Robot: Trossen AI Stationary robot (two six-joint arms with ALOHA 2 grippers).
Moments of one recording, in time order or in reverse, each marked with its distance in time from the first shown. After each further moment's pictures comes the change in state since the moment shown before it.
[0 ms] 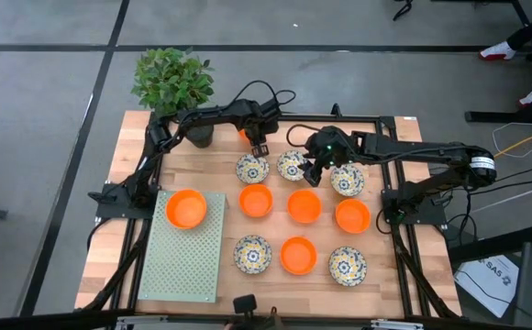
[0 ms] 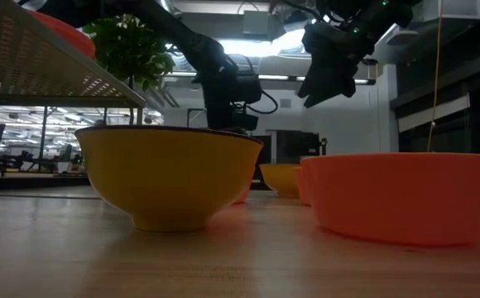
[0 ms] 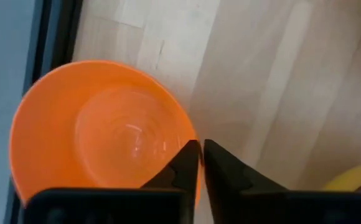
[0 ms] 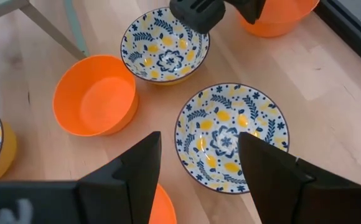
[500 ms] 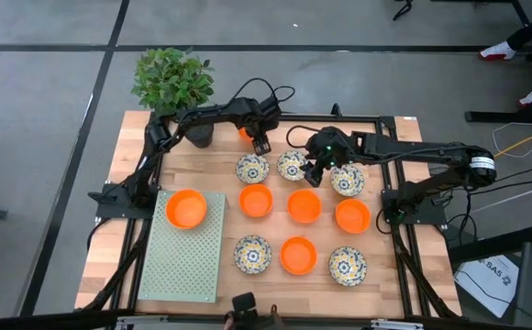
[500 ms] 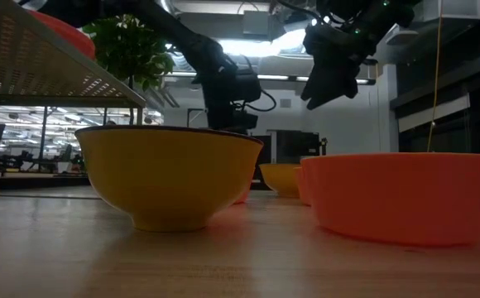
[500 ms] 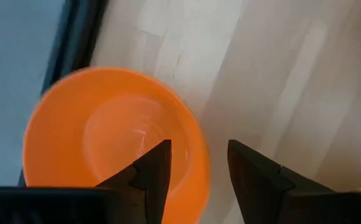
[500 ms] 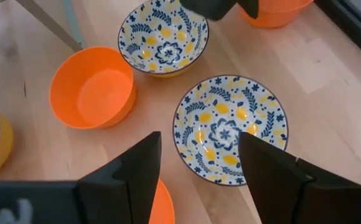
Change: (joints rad) left arm 0.007 -0.002 0.001 0.024 -0.020 -0.048; right arm 0.000 0.000 0.000 -0.027 0.000 -0.003
